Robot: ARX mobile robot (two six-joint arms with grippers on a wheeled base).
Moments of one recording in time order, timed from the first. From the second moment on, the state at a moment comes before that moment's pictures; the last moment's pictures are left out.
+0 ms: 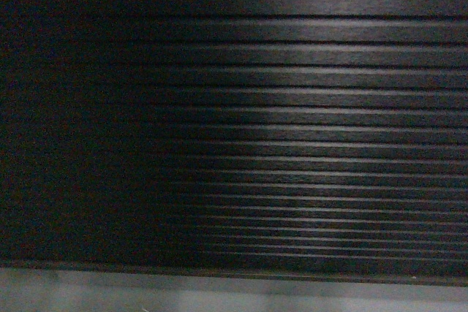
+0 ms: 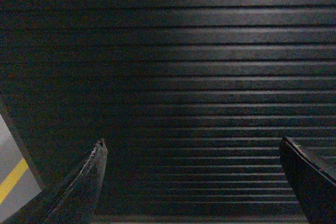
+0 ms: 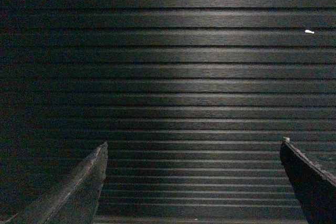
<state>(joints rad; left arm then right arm) 0.00 0.01 0.01 -0.01 0.00 0.00 0.00 0.00 0.01 -0.01 0.00 0.00</state>
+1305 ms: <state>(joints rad) 0.00 0.01 0.01 0.00 0.00 0.00 0.00 0.00 0.01 0.00 0.00 0.00</state>
